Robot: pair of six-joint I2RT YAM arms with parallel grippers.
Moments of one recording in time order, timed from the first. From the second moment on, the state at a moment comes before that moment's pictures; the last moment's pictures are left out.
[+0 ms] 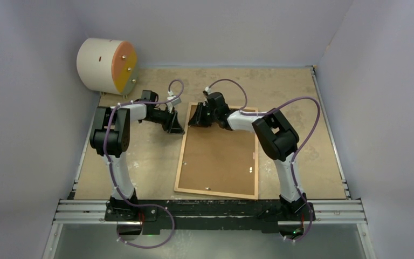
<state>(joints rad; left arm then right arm) -0.11 2.03 1.20 -0.38 1.01 0.52 0.64 2.16 1.36 0.15 -0.34 0.77</state>
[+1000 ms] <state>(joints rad) -0.11 2.03 1.19 -0.37 1.02 0.52 0.65 2.15 1.26 0.31 -0.22 1.12</state>
